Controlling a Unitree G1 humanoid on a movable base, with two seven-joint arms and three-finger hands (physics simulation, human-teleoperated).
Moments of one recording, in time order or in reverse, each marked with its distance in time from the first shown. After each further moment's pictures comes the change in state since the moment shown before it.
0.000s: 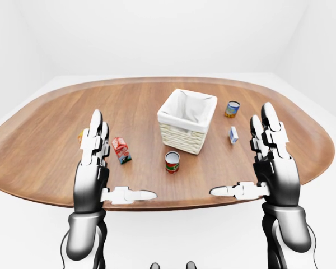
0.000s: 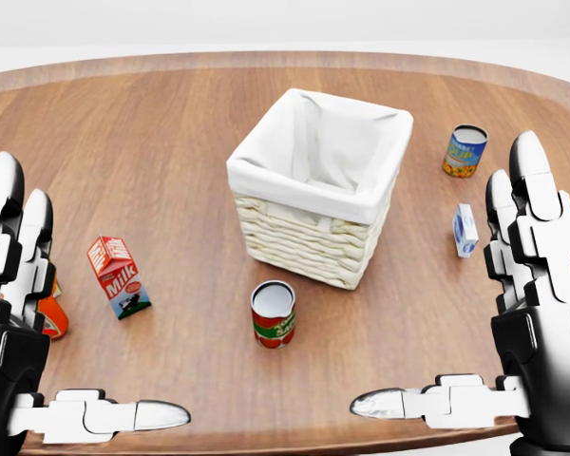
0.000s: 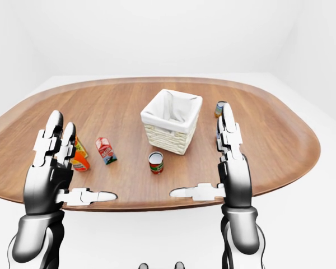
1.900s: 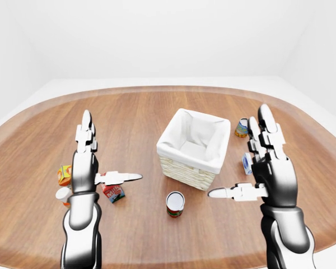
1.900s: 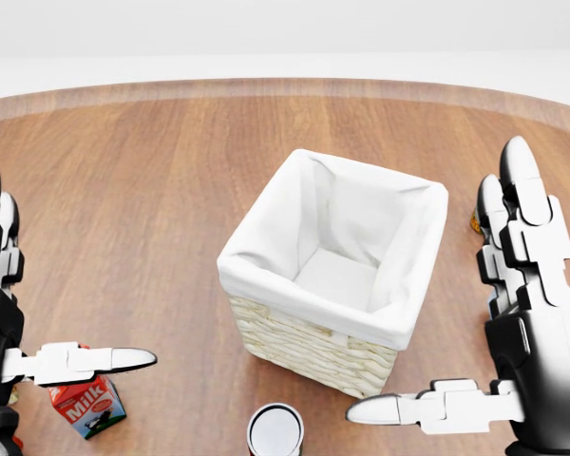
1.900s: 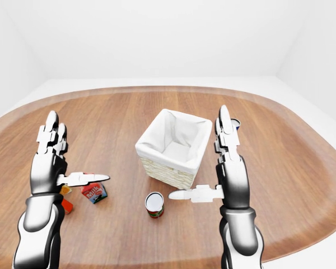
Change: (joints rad) left arm -0.155 0.047 0.129 0.255 0.047 0.000 0.062; right arm 0.015 -0.001 0.017 -0.001 0.000 0.000 0.004
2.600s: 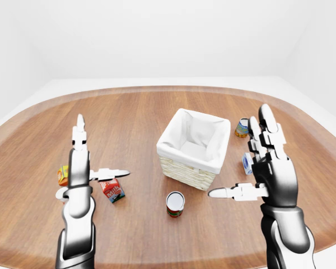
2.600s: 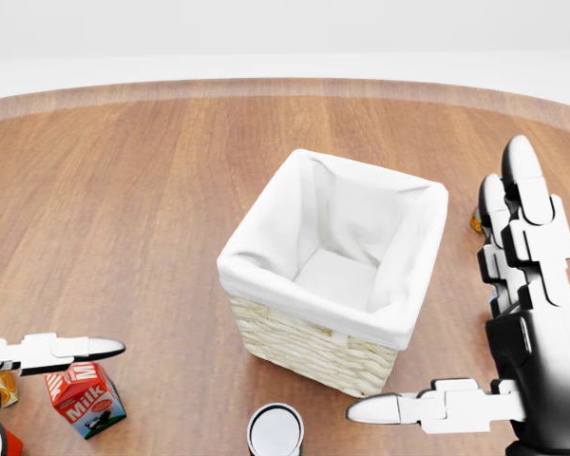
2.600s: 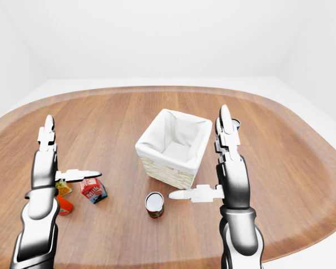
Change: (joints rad) left arm -0.078 0.078 0.078 0.221 0.184 -0.052 0.067; right arm -0.002 0.000 -0.001 -0.001 0.002 0.000 -0.004
